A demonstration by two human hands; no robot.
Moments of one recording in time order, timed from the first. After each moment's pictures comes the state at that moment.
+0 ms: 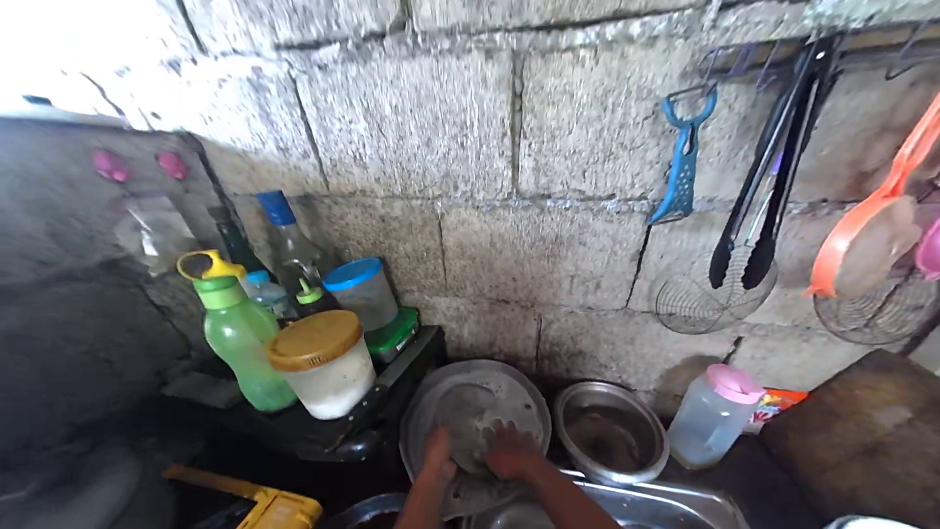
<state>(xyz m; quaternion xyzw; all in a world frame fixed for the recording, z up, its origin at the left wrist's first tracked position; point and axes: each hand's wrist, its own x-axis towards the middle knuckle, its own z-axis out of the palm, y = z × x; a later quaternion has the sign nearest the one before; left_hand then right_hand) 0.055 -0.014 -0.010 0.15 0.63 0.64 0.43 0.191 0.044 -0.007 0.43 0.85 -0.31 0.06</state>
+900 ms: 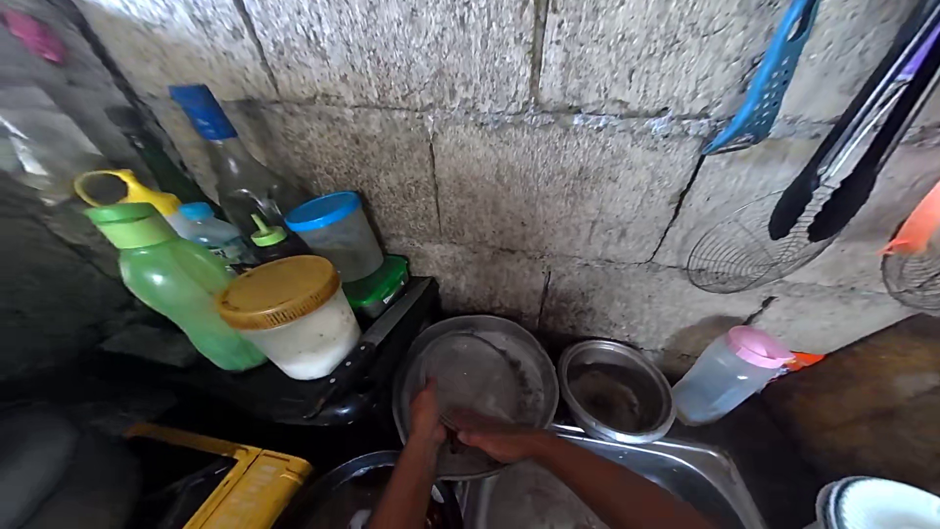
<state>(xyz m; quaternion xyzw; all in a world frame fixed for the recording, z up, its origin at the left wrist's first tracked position) 0.043 -0.013 -0.019 0.12 0.63 0.66 0.39 0.182 0.022 -0.015 0.18 0.86 -0.47 0.02</state>
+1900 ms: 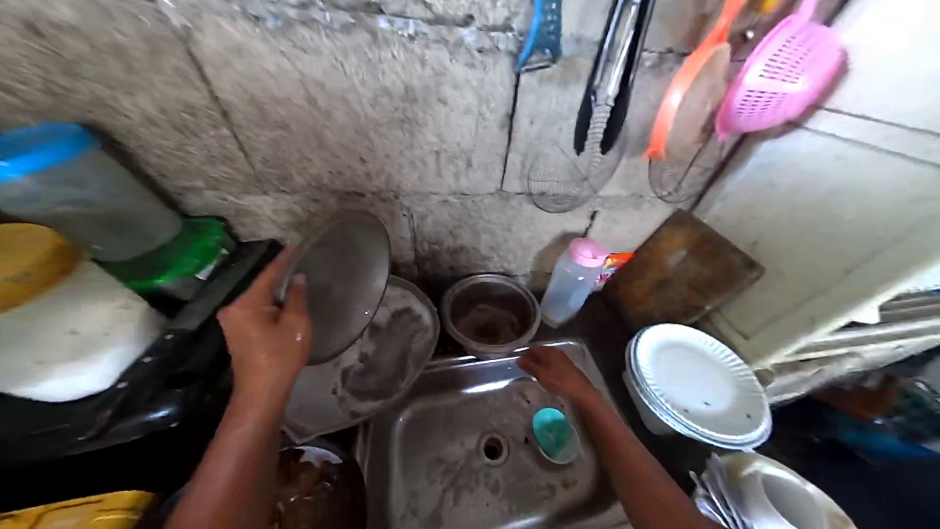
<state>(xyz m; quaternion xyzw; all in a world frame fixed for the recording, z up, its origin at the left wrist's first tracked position) 0.075 -0.047 0.105 0.59 0.64 0.49 0.03 0.440 -0.024 -0.009 0.58 0.71 -0.37 -0.15</state>
